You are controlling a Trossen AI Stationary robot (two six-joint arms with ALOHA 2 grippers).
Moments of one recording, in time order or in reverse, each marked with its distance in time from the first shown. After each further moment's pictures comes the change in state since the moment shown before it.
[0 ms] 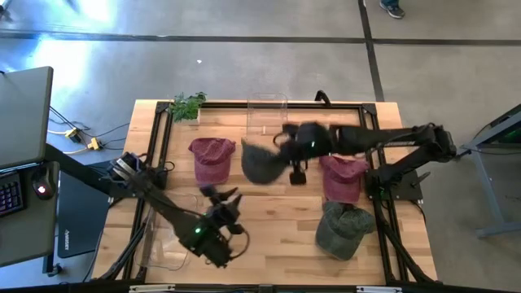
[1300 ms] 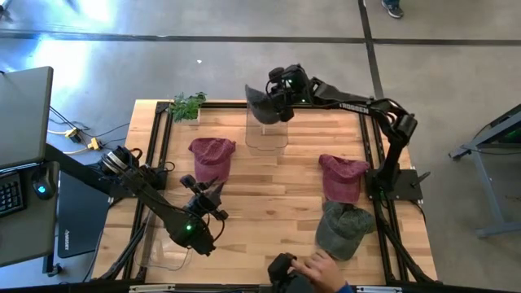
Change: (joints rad) left arm -0.037 -0.107 -0.264 -0.185 -0.037 -0.371; right arm -0.548 0.396 0.135 0.260 -0.090 -0.945
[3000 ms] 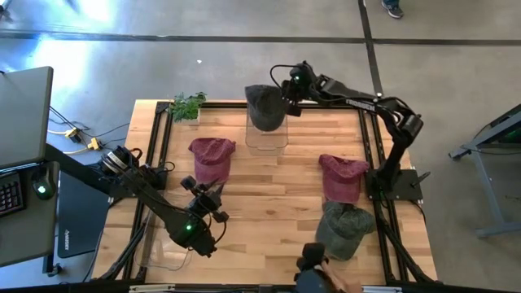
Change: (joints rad) left arm 0.002 0.000 0.001 0.065 0.088 0.000; right arm -0.059 -0.055 -0.035 -0.200 0.317 0.525
